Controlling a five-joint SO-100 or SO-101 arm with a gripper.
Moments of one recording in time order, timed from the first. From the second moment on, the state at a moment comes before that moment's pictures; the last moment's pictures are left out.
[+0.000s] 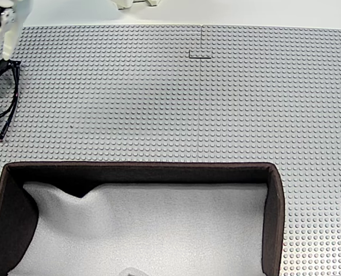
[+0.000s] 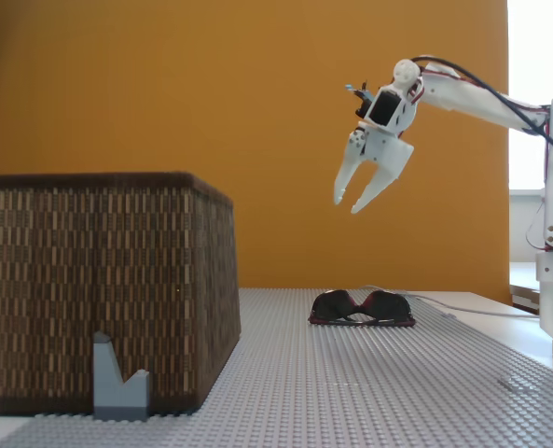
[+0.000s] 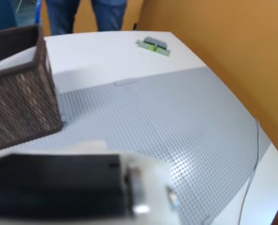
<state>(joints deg) 25.3 97.8 68.8 83.8 1.3</state>
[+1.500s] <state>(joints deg) 30.0 87.5 80.3 73.2 35.1</state>
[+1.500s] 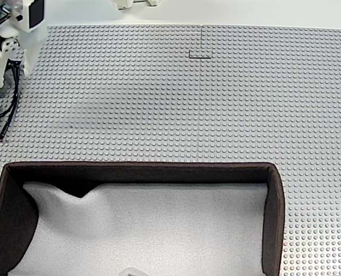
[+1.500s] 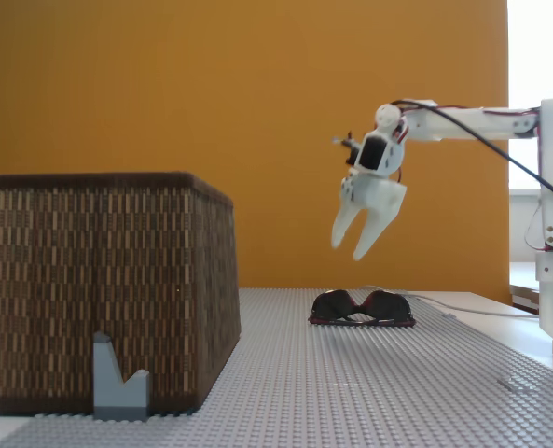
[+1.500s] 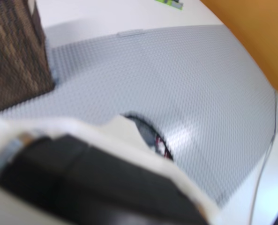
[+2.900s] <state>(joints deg) 42.5 58.0 63.9 64.0 31.6</state>
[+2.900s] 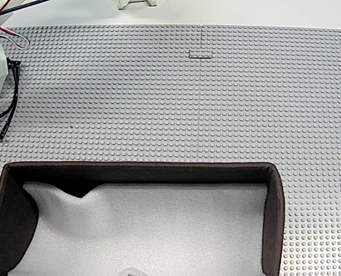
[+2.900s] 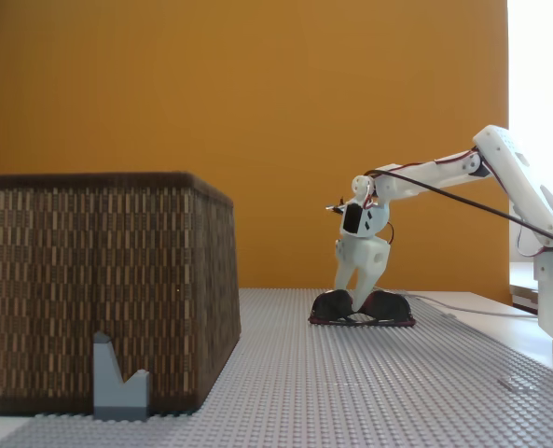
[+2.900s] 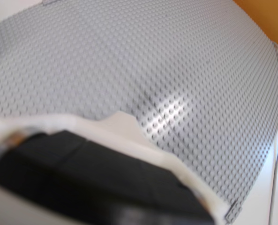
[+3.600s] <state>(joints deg) 38.2 51.8 58.0 62.7 33.3</state>
